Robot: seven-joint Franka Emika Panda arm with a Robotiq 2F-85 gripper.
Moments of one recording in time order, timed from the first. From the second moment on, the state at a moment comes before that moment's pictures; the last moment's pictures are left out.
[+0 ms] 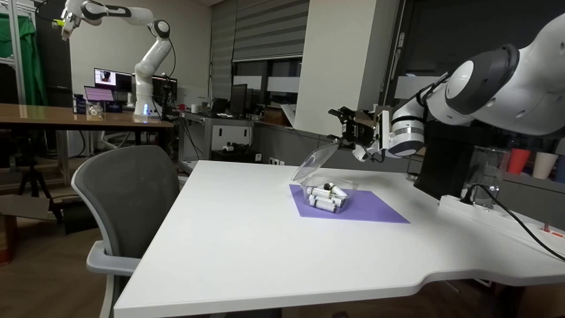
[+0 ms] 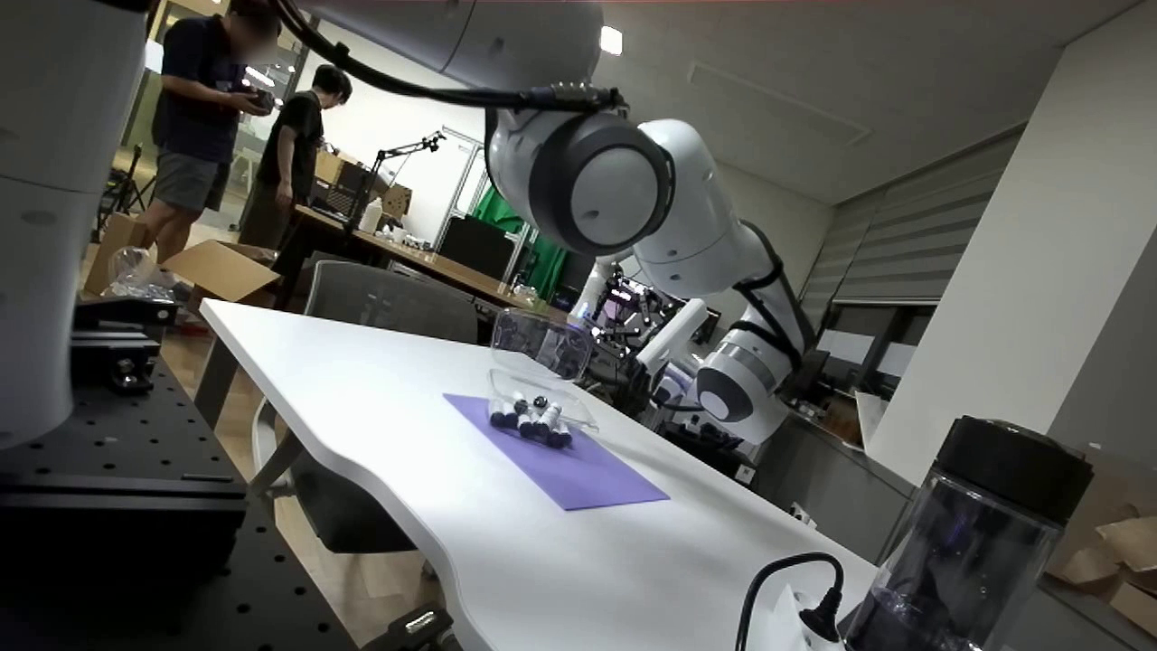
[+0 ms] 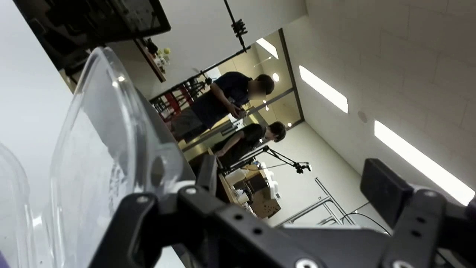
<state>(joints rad) -0.41 1.47 0.20 -0.62 1.35 1.14 0.02</state>
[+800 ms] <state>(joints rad) -0.37 1.46 0.08 -0.51 1.09 1.13 0.18</state>
